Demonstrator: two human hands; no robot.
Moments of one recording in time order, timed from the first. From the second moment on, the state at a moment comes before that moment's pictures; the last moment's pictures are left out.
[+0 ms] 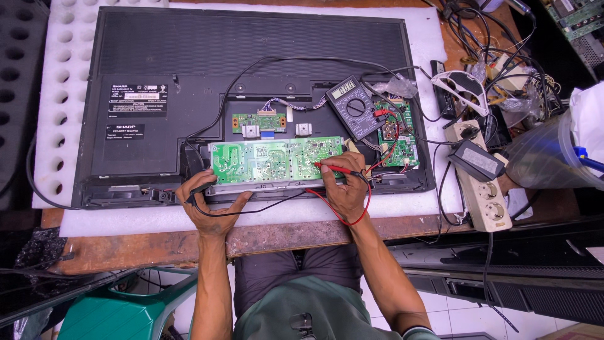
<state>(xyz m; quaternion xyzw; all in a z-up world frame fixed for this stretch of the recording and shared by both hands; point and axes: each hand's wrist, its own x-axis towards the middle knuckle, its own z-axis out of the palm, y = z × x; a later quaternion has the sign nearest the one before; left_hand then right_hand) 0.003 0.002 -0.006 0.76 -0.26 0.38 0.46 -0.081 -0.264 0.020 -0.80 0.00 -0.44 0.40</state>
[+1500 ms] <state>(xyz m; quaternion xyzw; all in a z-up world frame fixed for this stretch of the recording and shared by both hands) -0.001 0.002 -0.001 0.75 -0.26 0.38 0.47 -0.016 -0.389 0.068 -0.94 -0.01 -0.32 0.12</state>
